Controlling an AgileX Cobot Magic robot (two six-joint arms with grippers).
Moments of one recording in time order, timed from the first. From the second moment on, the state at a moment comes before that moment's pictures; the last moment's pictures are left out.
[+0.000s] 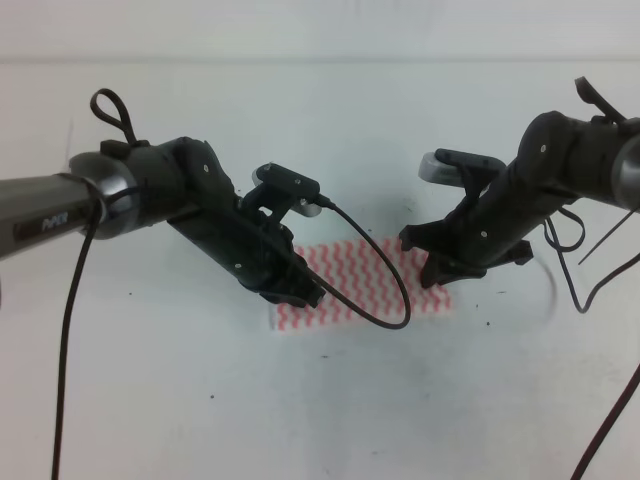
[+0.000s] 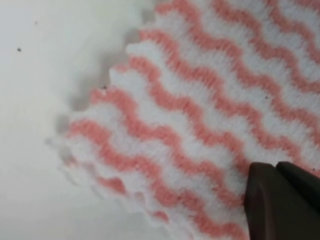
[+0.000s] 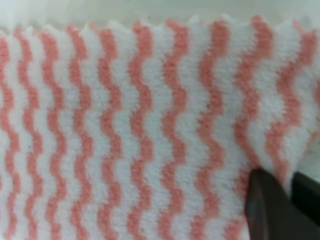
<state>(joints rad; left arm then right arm) -0.45 2.03 -1.40 -0.52 0.72 0.77 0.34 2.08 -1.45 0.41 0.82 -0.03</state>
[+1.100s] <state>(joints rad) -0.45 2.03 -1.40 -0.52 0.72 0.79 0.43 2.03 -1.52 0.58 0.78 -0.11</state>
